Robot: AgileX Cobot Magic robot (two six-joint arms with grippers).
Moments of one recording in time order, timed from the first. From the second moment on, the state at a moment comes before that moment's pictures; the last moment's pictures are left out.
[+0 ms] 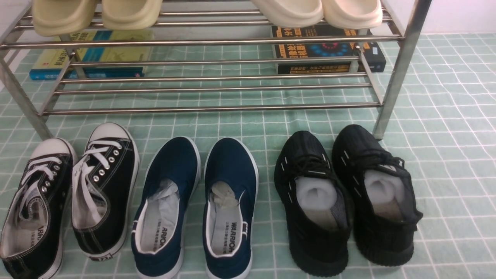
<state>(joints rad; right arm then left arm) 0.02 -0.01 0.01 0.07 0.40 0.00 -0.03 0.02 0.02 0.10 0.34 -0.18</state>
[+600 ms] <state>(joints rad) 0.02 -0.01 0.01 0.07 0.40 0.00 -0.03 -0.01 0.02 0.16 0.36 -0.18</state>
